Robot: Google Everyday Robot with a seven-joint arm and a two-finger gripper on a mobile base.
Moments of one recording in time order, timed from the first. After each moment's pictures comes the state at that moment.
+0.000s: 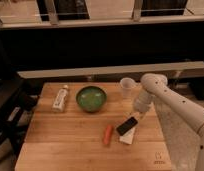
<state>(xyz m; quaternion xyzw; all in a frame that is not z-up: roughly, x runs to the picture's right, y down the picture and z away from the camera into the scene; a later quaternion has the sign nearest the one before) 0.210 0.178 0.823 -0.30 -0.36 -0.46 0.75</state>
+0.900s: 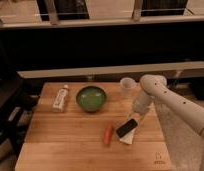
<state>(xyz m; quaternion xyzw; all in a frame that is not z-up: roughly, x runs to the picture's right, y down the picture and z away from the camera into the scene) 0.205 0.184 0.813 -0.29 -0.36 -0.46 0.76</state>
